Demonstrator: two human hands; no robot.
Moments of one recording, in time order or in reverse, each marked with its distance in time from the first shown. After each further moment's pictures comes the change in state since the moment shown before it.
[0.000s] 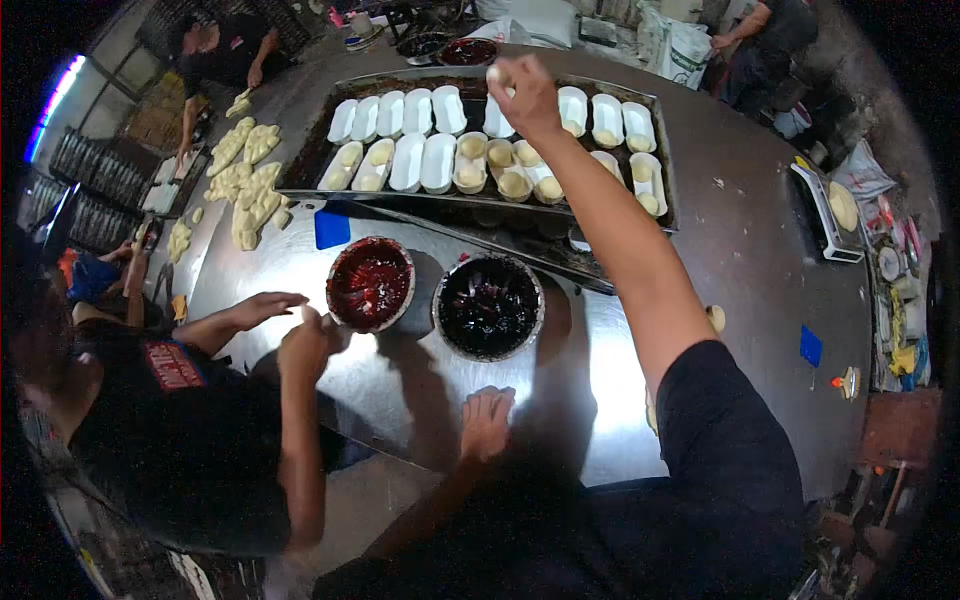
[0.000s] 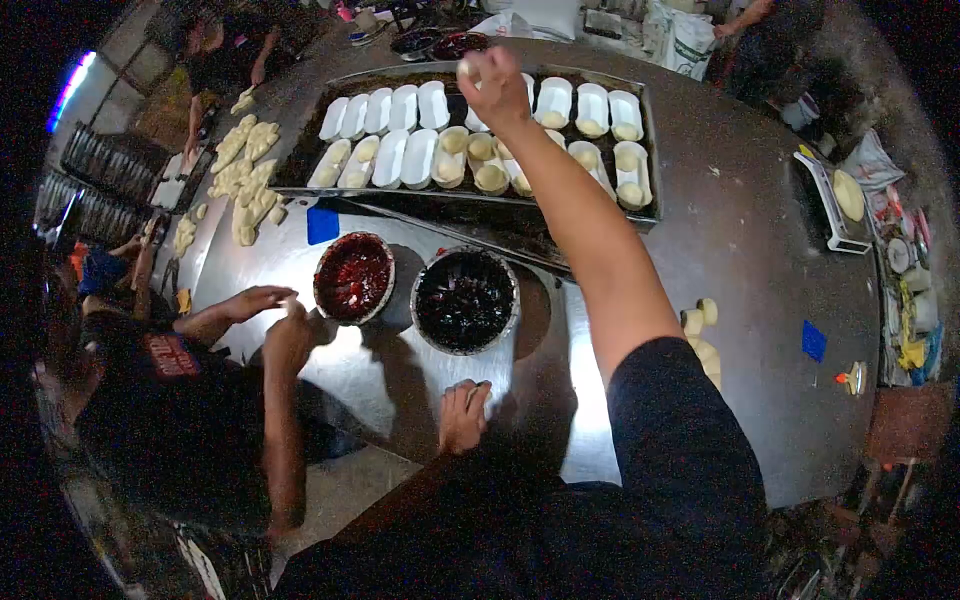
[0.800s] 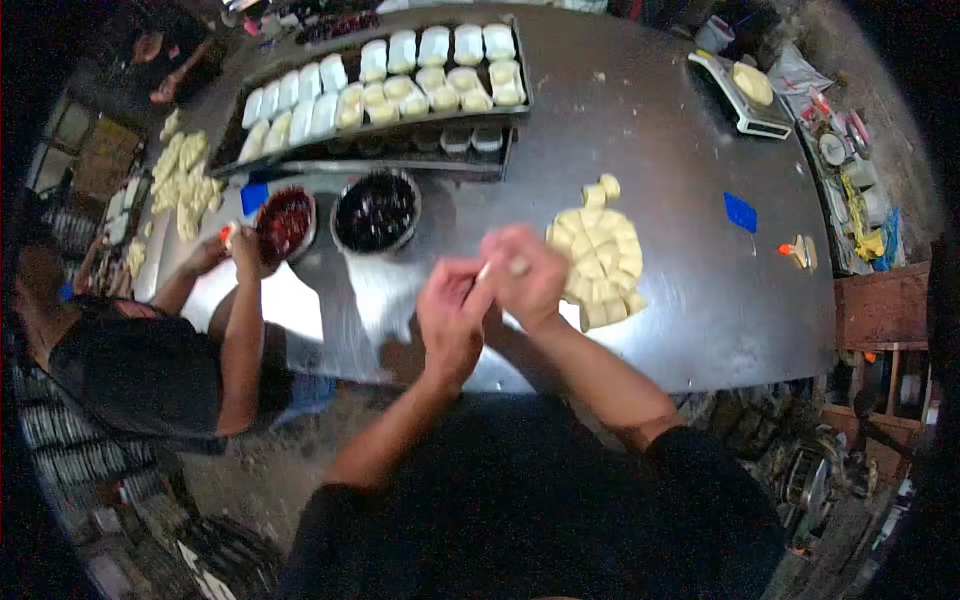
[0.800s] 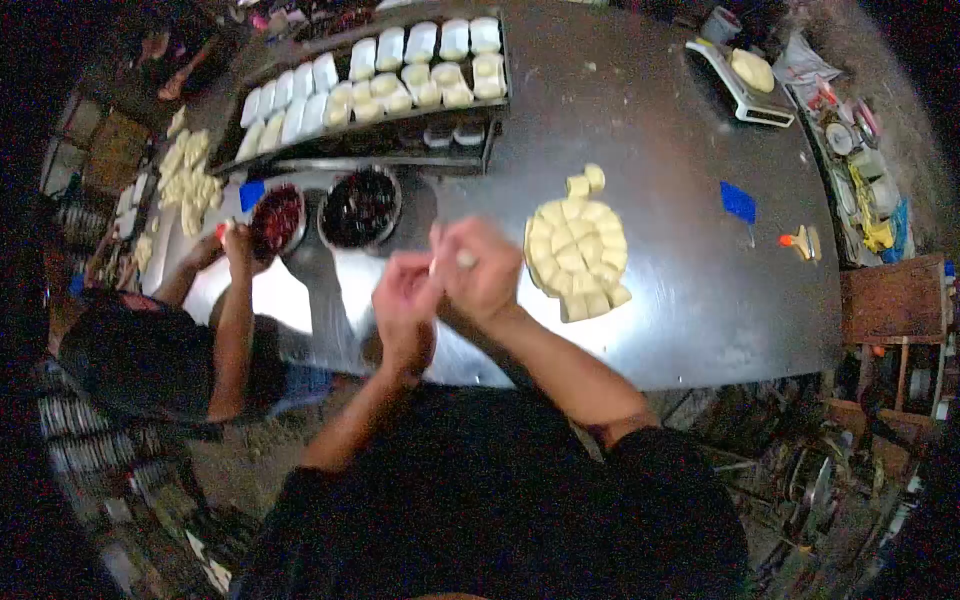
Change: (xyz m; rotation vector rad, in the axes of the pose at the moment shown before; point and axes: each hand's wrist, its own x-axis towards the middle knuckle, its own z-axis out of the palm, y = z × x) left_hand 0.035 0.202 -0.101 -1.413 -0.002 -0.252; right_hand -0.198 -0.255 -0.335 0.187 -0.043 0.504
